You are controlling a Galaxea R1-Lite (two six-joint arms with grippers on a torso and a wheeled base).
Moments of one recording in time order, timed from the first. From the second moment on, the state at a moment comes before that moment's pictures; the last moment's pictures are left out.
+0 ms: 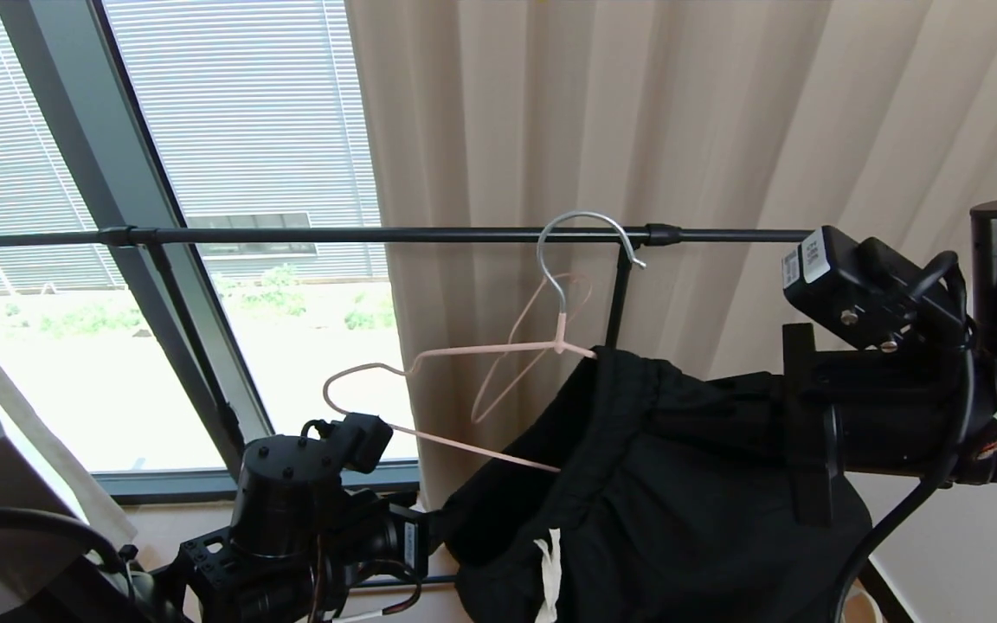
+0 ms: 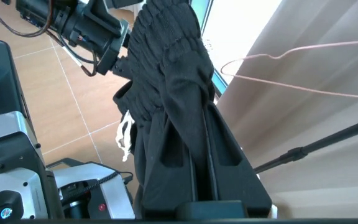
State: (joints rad) left arm -0.62 1.91 -0.36 -1.05 -0.03 -0.30; right arm 0.59 1.43 -0.90 -0.08 0.38 -0.27
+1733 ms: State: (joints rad) left arm -0.45 1.82 -0.50 -1.04 -0.03 -0.23; right arm 0.38 1.36 -0.53 -0.22 0.43 -0.33
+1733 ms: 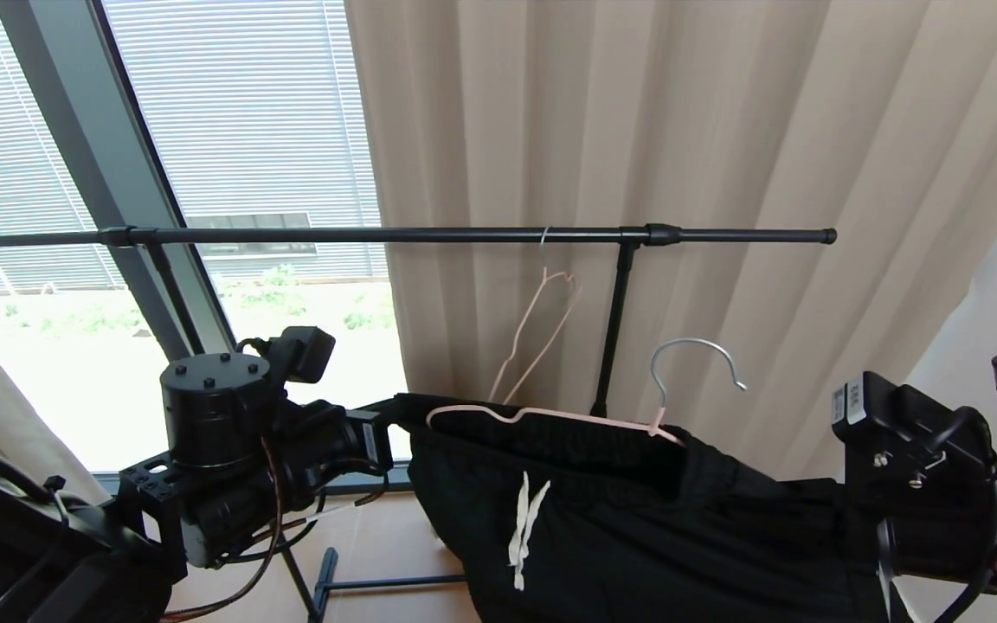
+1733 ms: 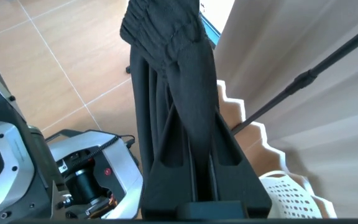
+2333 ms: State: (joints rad) left arm -0.44 1.76 -0.62 -0.92 -0.03 -0.15; right arm 0.43 1.41 -0.51 -0.21 0.30 -0.36
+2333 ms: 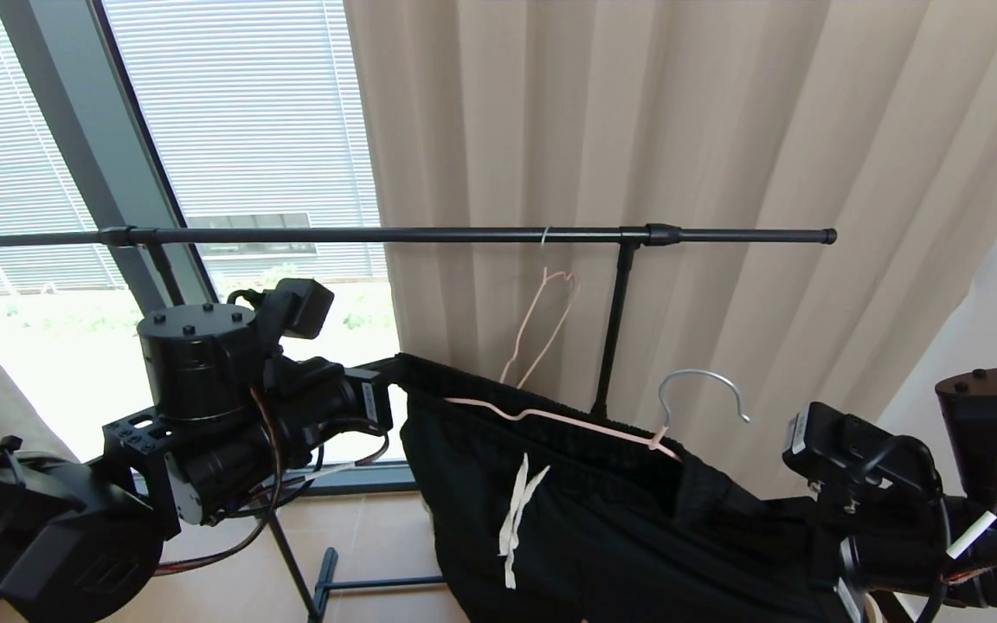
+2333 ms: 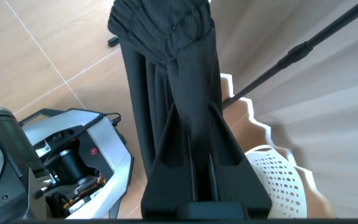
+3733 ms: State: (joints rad) left arm -0.71 1.57 -0.83 -0.33 -0.01 -0.04; right arm 0.55 1.63 -0.59 -0.47 0.04 -0.23
